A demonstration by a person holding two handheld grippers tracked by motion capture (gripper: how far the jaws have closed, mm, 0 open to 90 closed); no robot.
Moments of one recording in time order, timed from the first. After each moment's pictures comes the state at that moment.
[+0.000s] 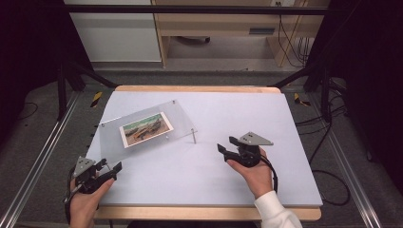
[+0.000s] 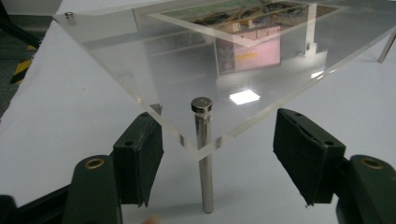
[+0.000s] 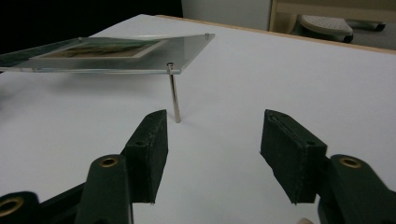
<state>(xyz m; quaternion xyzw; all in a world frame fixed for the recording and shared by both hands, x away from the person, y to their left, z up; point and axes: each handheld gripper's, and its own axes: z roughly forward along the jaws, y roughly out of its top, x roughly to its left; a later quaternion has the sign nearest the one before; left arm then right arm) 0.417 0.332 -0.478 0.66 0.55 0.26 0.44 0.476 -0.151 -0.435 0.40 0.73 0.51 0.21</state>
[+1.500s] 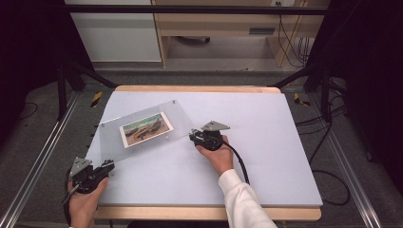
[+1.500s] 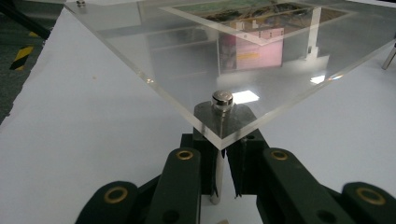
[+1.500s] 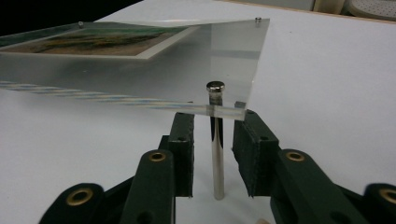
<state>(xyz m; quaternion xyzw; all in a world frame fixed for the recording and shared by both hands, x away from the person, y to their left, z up) 0.415 0.338 -0.476 0.65 0.57 0.25 0.43 0.559 -0.056 -0.484 0.38 0.76 0.51 0.17</state>
